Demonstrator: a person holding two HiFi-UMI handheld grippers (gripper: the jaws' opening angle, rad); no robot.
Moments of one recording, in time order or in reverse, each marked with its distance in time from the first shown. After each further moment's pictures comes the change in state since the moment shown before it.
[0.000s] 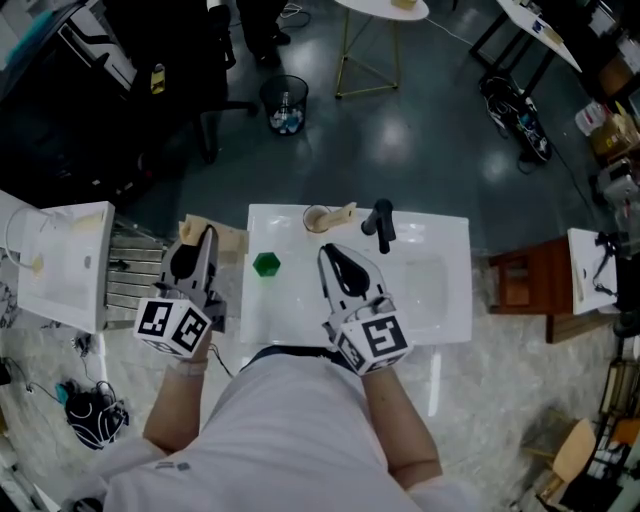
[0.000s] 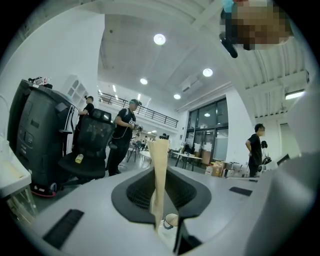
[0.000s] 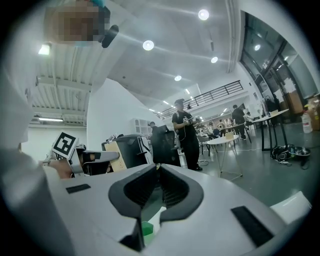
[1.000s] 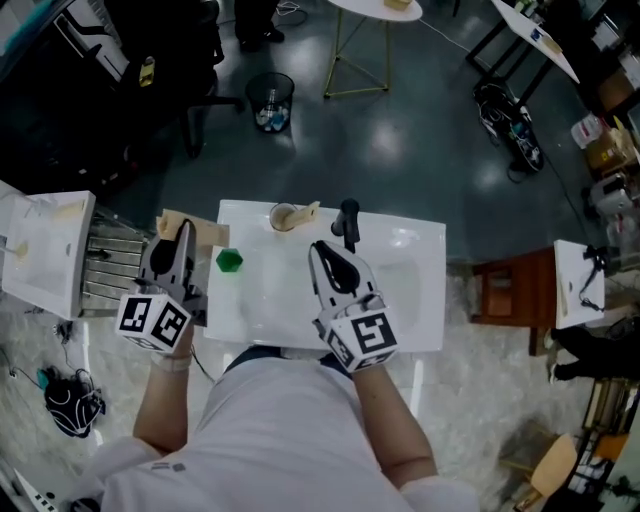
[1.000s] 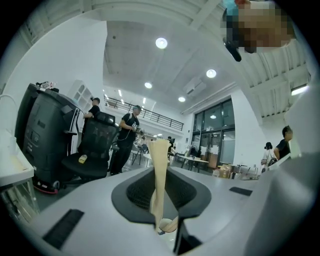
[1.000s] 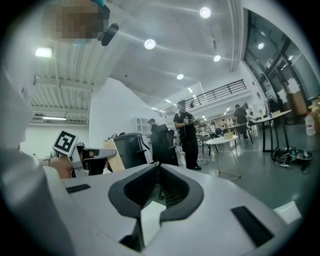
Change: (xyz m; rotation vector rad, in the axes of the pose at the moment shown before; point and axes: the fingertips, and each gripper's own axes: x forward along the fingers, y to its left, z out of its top) left arm 0.021 -0.043 -0.014 -0.010 -0.047 0.074; right arm -0.036 -0.067 0.000 -0.022 0.020 0.030
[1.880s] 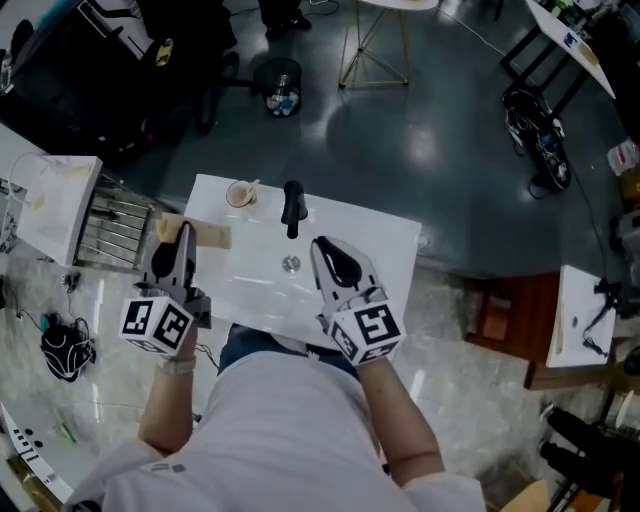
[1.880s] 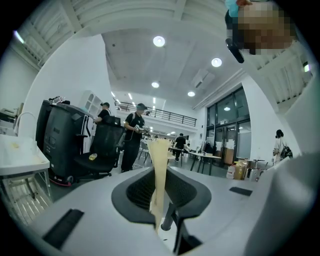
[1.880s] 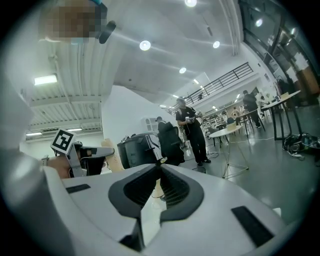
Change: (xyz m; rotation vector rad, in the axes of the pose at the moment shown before) left arm 0.021 -0.198 -0.047 0.036 0.012 0.216; right arm -0.119 -0.157 -0.002 0.085 0.037 0.201
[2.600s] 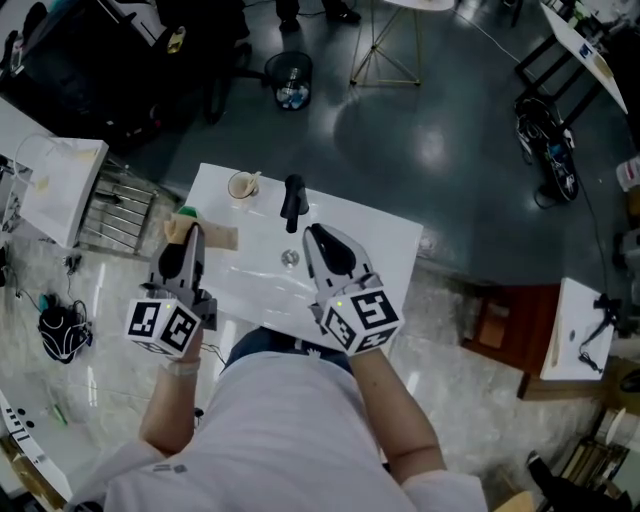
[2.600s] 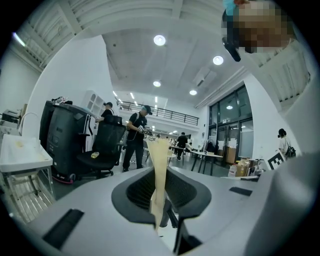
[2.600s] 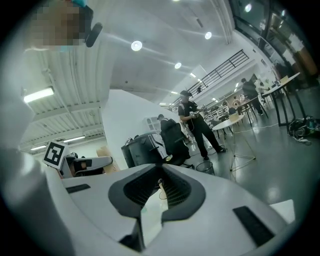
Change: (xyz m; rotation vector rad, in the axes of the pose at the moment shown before) left arm -0.009 -0.022 -0.013 -0.003 0.012 0.030; right arm 0.015 -0.002 0.006 0.115 0.030 0.048
